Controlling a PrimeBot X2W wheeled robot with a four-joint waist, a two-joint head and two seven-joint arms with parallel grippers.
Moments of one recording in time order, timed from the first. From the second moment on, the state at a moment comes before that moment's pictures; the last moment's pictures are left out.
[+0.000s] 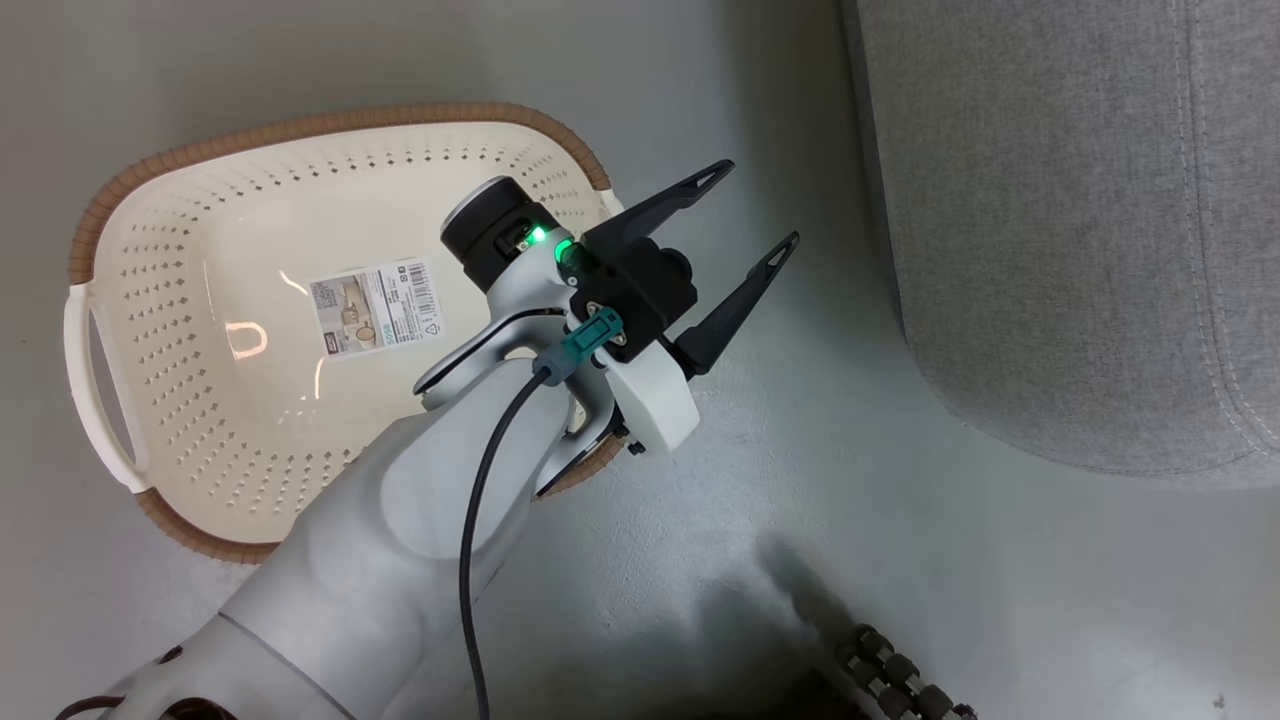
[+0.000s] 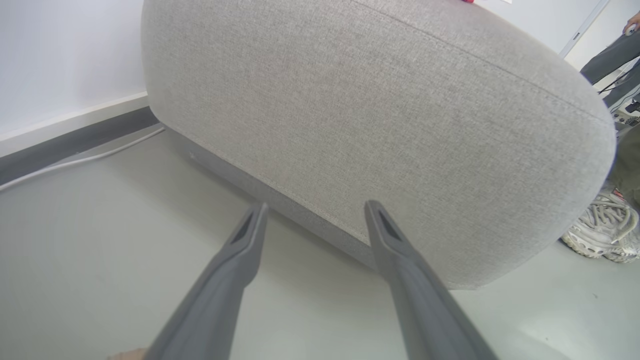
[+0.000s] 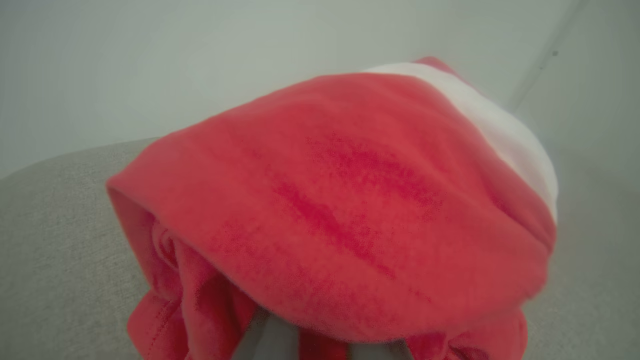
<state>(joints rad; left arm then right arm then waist) -0.88 0.08 -0.85 0.56 -0.28 -0.11 -0.26 -1.18 -0.44 -0.28 0.99 0.27 0.13 -0.26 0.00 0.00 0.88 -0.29</state>
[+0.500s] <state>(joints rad) -0.81 0.06 -0.77 0.53 -0.28 -0.11 -0.26 -0.95 -0.43 -0.16 0.84 0.37 0.13 -0.26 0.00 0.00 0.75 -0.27</state>
